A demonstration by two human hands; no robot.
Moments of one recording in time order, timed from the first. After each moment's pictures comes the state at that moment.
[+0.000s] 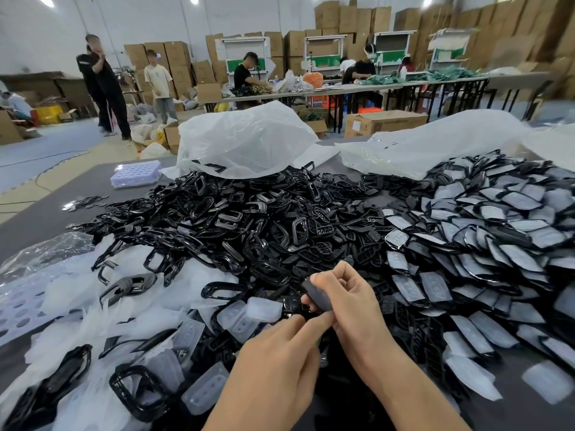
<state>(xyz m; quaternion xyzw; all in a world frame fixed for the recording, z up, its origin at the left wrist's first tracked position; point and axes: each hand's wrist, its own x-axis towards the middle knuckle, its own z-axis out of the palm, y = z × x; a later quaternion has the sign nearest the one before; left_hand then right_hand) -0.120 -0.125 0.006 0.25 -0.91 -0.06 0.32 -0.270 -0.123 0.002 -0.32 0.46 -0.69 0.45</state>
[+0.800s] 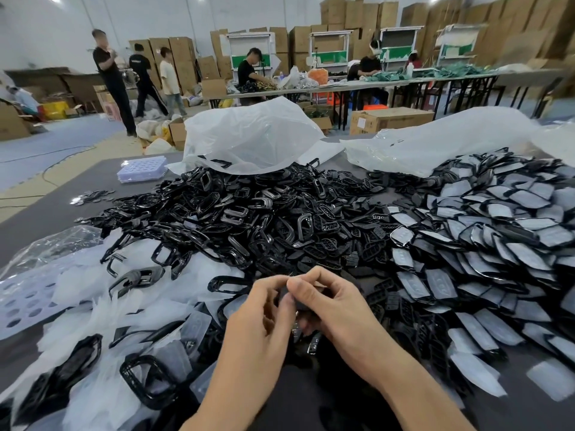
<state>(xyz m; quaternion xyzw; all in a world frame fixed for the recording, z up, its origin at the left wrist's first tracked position) -0.112 -0.141 0.002 0.37 -0.76 -0.30 0.45 -0.257 -0.115 0.004 -0.43 0.43 -0.61 0.51</state>
